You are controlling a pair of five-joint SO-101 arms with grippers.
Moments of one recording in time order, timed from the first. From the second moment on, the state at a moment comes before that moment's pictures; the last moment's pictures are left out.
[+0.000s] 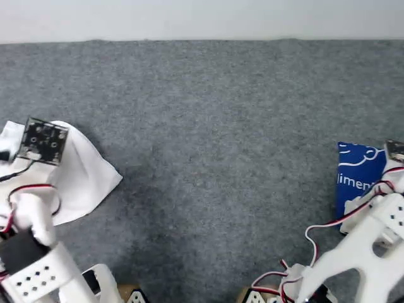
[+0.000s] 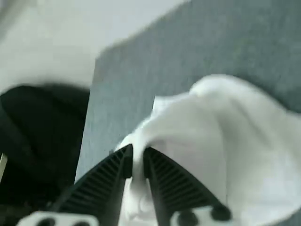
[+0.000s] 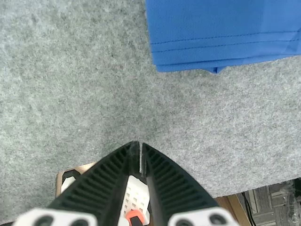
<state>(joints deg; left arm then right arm) -33.8 -62.7 42.2 62.8 -38.0 42.0 -32.3 26.3 100.5 25.9</state>
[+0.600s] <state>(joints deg) 12.3 -54.6 38.5 54.5 -20.8 42.0 -32.3 26.3 100.5 25.9</state>
